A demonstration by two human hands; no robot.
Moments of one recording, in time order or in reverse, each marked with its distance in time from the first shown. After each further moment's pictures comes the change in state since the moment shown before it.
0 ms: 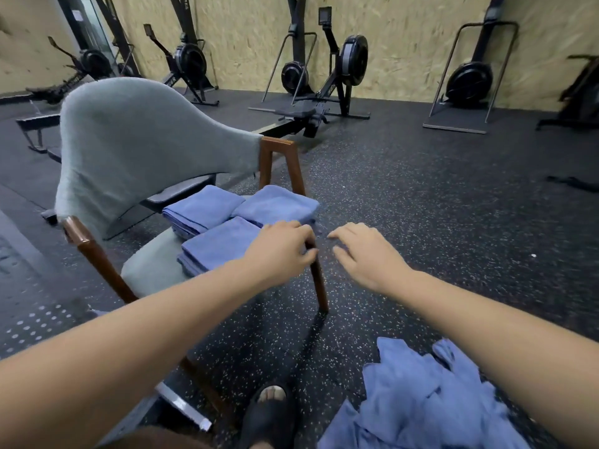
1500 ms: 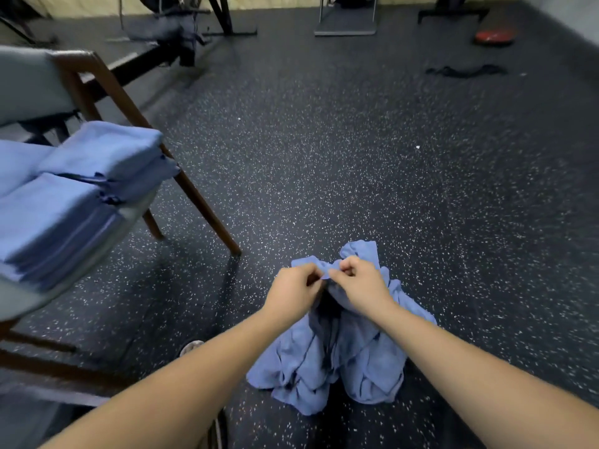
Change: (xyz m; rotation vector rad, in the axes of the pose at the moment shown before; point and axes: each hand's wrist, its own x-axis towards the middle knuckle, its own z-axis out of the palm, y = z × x) left_hand -0.060 0.215 0.265 -0.591 -0.296 -0.043; right_hand -0.280 0.106 0.117 0.770 0.142 1.034
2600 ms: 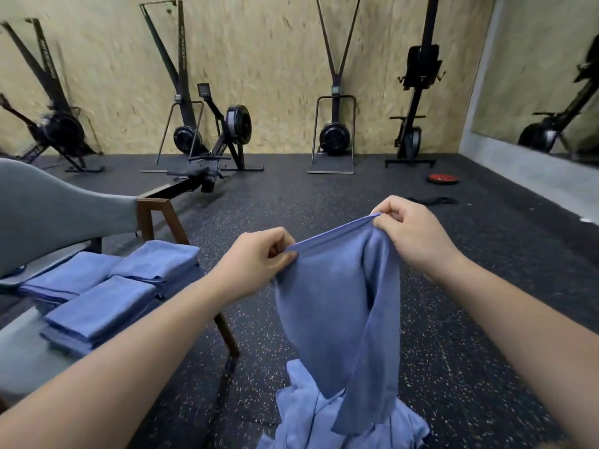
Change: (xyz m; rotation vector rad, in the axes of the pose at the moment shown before) left_hand -0.027 0.169 -0.269 0.070 0.290 0.433; right_hand -0.090 -0.269 -0.227 -0.046 0.275 -0.613
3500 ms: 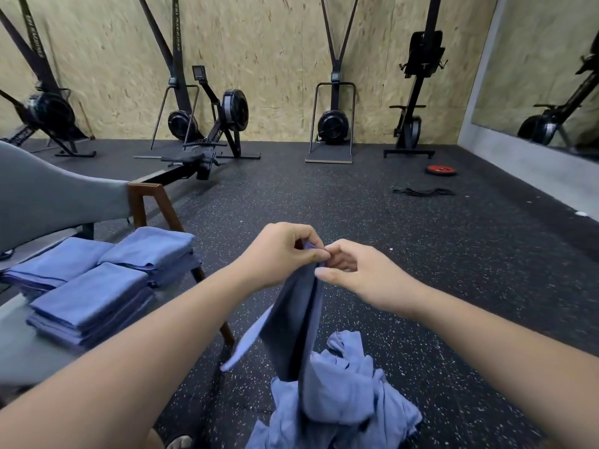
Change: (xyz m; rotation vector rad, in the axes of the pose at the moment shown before) left_hand 0.013 0.021 0.034 -0.098 -0.098 0.023; right_hand -0.047 0.012 0.063 0.111 -0.448 0.049
